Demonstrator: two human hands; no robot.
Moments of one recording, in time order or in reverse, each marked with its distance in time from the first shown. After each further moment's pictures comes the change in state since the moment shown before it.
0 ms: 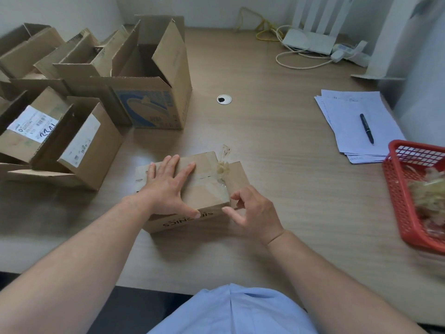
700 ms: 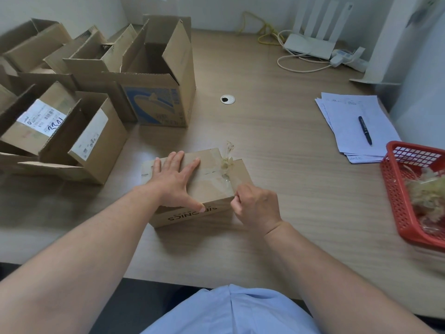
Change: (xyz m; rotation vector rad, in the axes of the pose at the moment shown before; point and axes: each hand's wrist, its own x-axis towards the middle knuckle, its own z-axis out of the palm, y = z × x) left_hand 0.000 -0.006 0.001 -0.012 -0.006 0.000; right_hand 0.010 -0.021 0.003 -0.398 0.144 -0.078
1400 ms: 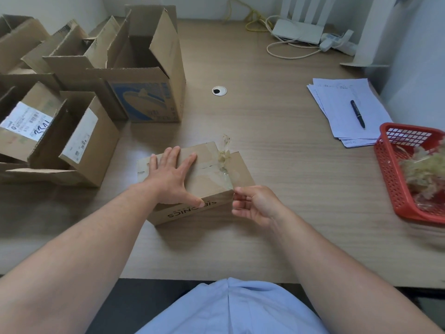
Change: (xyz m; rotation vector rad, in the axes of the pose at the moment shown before) left_hand 0.002 -0.003 -0.001 0.027 -0.002 0.032; right_hand 0.002 0.000 -0.004 1.425 -0.522 1.340
